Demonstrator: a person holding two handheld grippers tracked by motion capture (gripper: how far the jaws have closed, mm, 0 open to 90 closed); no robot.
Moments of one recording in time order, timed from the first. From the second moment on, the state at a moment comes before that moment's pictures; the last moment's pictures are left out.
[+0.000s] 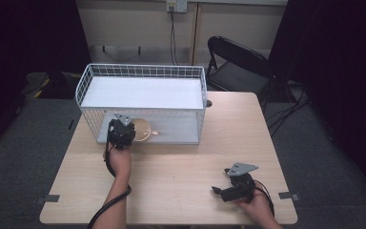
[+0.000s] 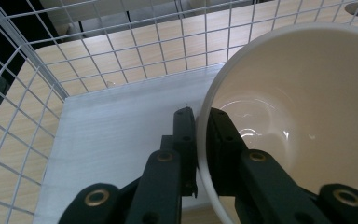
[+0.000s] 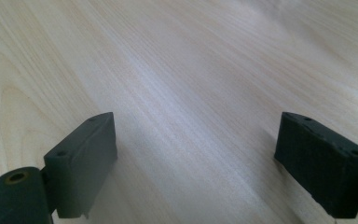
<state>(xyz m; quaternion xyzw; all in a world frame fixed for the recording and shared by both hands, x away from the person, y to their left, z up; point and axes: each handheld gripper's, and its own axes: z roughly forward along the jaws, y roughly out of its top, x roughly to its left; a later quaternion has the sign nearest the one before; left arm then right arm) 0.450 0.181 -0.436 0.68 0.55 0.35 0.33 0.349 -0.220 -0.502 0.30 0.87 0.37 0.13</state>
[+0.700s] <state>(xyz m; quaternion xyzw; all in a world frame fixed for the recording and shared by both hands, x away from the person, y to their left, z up) 0.459 0.180 -0.441 0.67 0.56 0.36 0.32 0.349 -0.220 -0.502 0.30 0.87 0.37 0.13</state>
